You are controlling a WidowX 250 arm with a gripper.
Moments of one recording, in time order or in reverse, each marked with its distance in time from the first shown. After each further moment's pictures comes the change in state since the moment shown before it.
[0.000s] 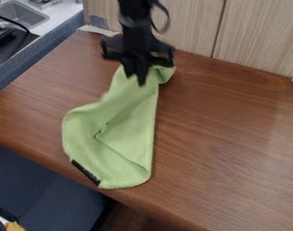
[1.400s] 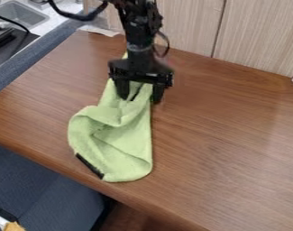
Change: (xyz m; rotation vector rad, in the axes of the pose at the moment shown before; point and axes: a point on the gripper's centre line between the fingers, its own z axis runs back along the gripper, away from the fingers) arm 0.010 0.007 -0.045 -0.013 0.058 -0.020
